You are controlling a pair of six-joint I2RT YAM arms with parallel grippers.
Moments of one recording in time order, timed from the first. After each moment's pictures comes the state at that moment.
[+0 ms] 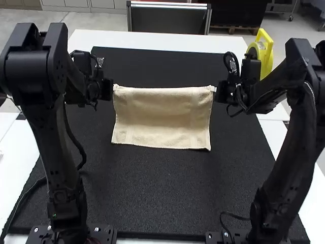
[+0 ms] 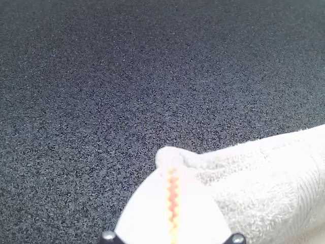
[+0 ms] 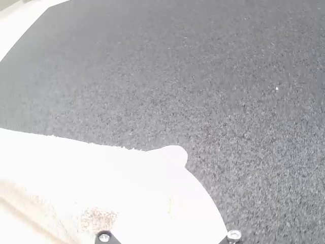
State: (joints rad) left arm 0.18 1.75 0.80 0.42 0.48 0.09; right arm 0.02 1.69 0.76 0.45 -0.48 0.10
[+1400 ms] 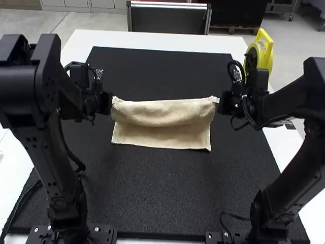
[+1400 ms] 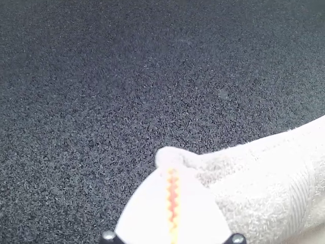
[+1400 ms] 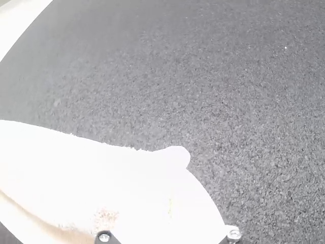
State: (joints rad) left arm 0.19 1.56 0.58 0.41 0.48 0.13; right arm 0.02 1.44 0.56 0.36 -0.49 0.10
